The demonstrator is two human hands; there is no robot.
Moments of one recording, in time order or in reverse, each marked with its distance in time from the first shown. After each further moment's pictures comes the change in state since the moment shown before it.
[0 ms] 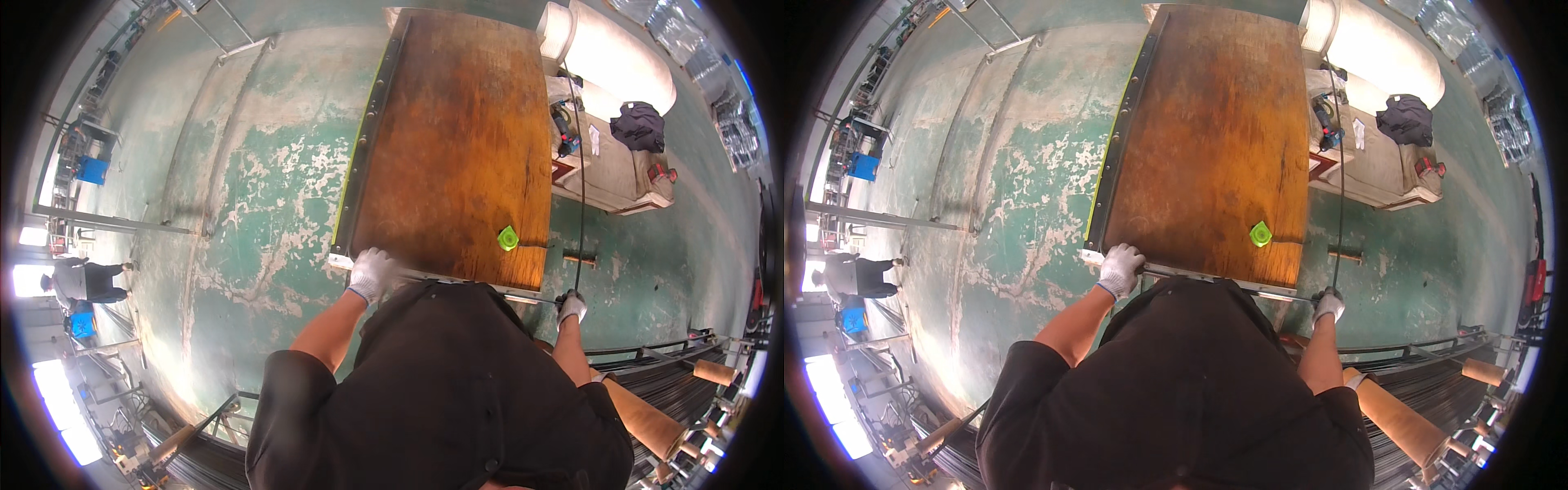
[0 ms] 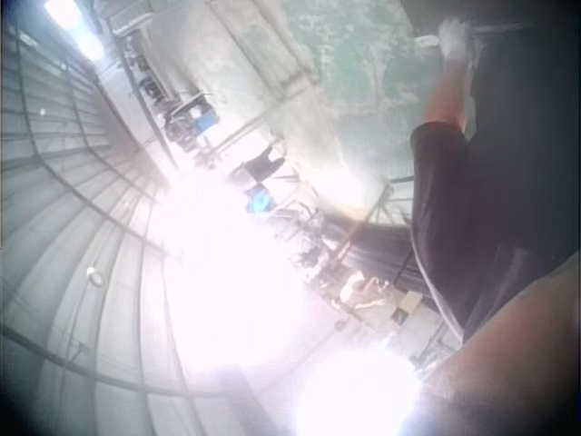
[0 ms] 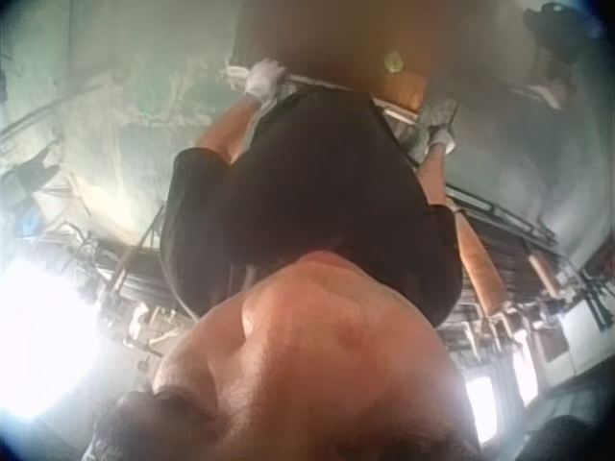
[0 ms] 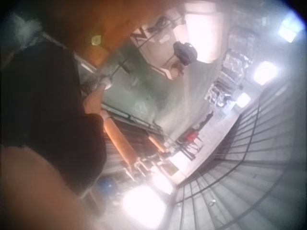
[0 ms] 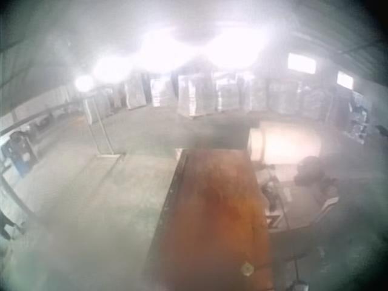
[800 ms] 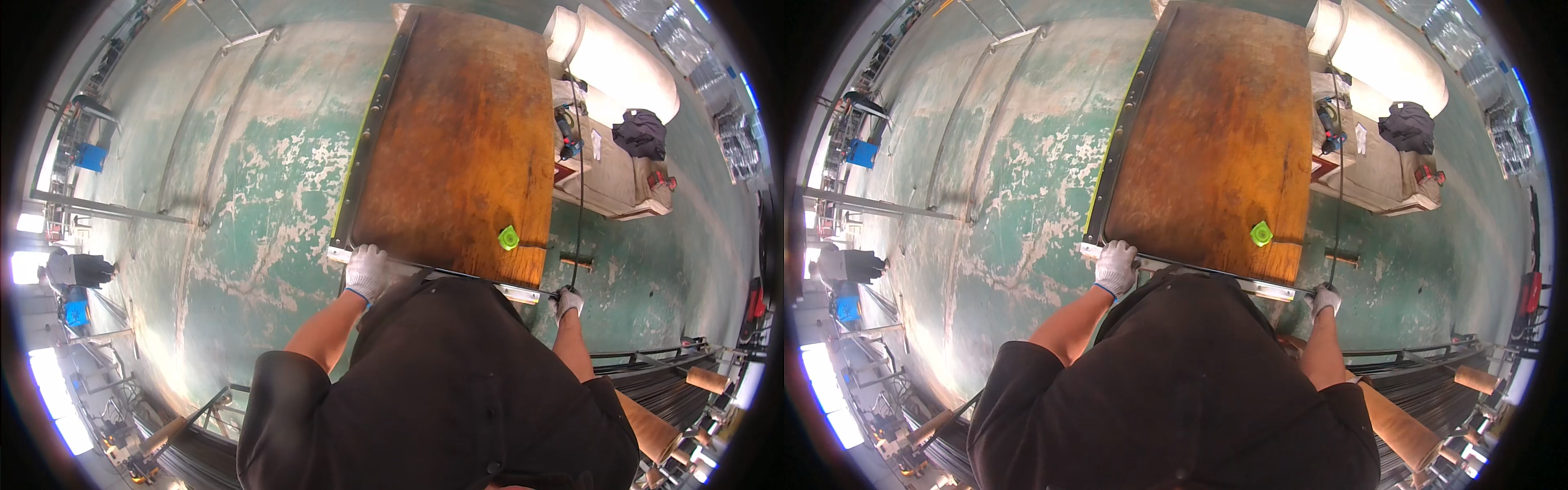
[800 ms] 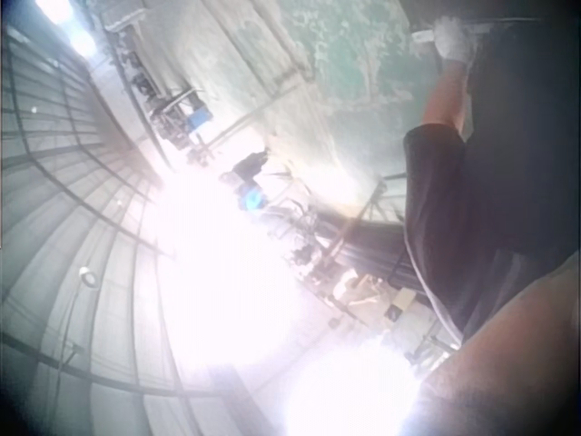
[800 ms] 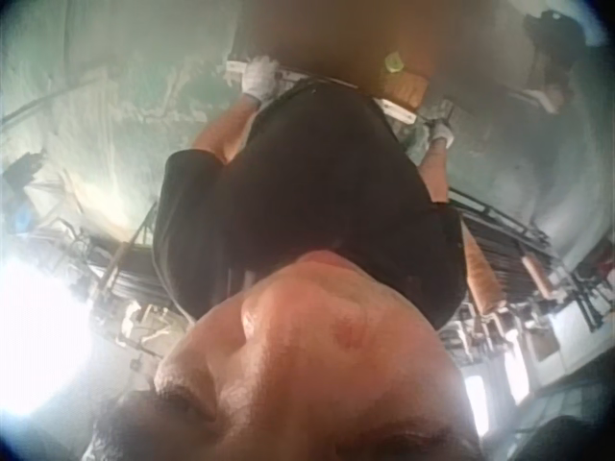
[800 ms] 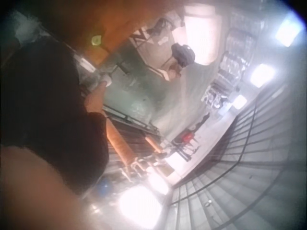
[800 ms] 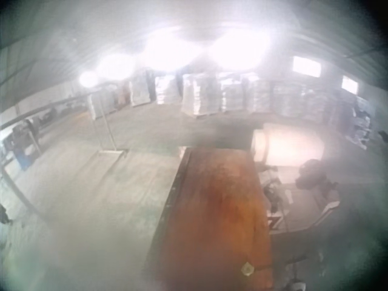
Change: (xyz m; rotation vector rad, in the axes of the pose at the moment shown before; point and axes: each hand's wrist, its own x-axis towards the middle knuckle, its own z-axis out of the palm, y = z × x) left_hand -0.009 0.006 -0.001 -0.098 0.098 -0.215; right_hand -0.005 -0.019 0.016 -0.128 -0.115 0.073
